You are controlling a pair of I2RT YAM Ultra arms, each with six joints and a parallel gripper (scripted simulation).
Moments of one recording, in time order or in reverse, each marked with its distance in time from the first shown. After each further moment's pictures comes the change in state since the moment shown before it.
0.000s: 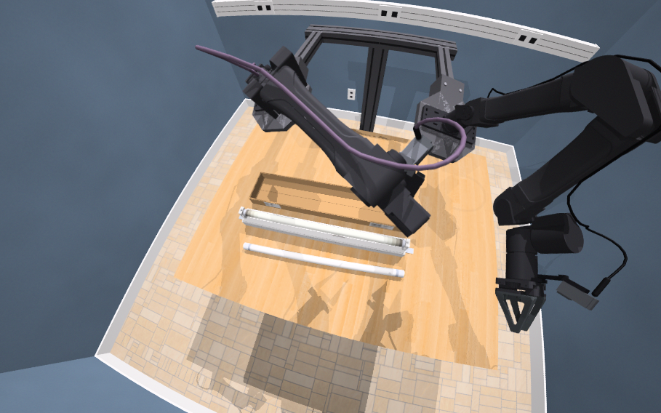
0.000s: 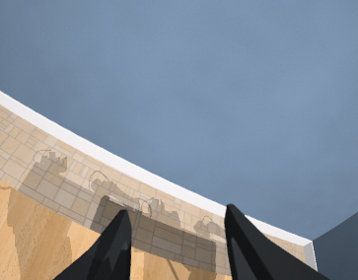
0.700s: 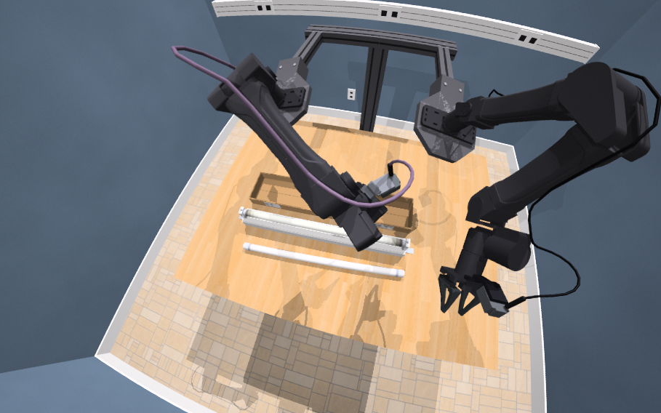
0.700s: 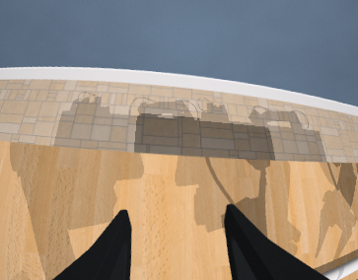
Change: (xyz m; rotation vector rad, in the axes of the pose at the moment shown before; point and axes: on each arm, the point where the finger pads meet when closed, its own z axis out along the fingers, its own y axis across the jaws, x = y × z) left arm 0.127 -0.035 -0.003 -0.022 0.366 0.400; right arm 0.119 0.030 -0.018 0.141 0.279 0.211
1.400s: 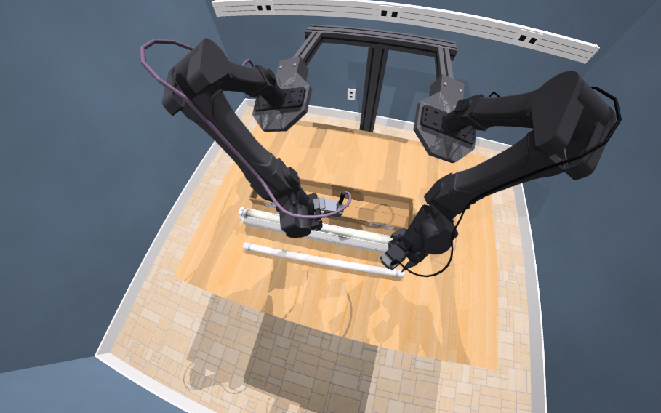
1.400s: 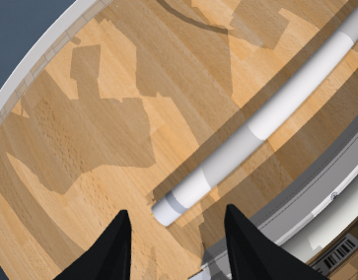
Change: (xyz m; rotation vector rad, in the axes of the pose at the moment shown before) left arm 0.151 -0.104 -0.033 0.210 0.425 0.741; right arm 0.172 0.089 -0.022 0.225 0.436 0.429
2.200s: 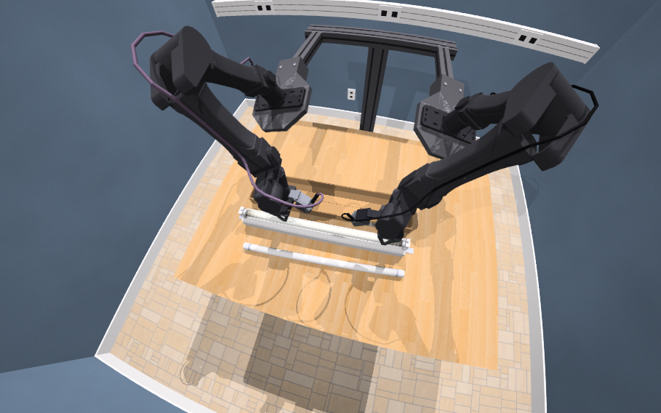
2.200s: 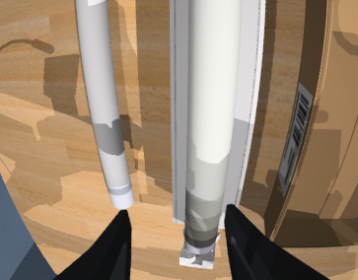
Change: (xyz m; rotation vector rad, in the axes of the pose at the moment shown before) left arm 0.034 -0.089 -0.018 0.233 0.292 0.826; right arm 0.105 0.051 -0.008 0.184 0.273 0.284
